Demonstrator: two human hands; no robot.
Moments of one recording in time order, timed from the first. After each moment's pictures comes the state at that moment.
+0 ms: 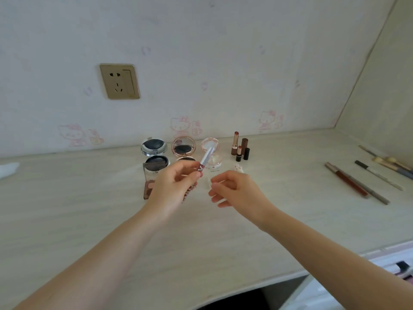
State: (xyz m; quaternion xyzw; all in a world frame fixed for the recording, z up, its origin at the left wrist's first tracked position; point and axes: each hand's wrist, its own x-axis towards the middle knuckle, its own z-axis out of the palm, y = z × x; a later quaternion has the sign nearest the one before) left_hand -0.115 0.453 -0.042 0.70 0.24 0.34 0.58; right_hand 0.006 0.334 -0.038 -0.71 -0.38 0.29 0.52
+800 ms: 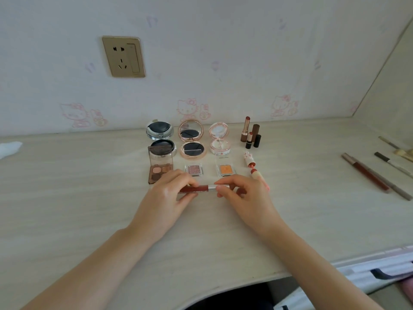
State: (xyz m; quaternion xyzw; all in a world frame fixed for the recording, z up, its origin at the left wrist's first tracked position) left_hand -0.155 0.456 -0.082 0.90 0.15 0.37 0.17; right_hand -0.004 0.327 -0.079 -0.72 -0.47 0.12 0.50
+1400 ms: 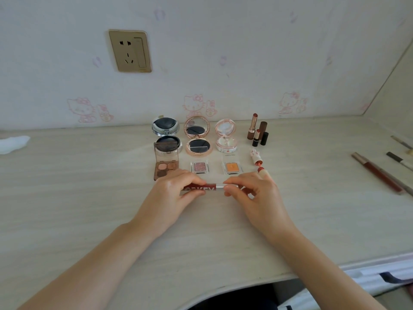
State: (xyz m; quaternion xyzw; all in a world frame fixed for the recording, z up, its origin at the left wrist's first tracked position) left_hand -0.157 0.463 -0.082 0.89 0.12 0.35 0.25; right_hand -0.002 0.323 -0.084 -0.72 -0.49 0.05 0.49
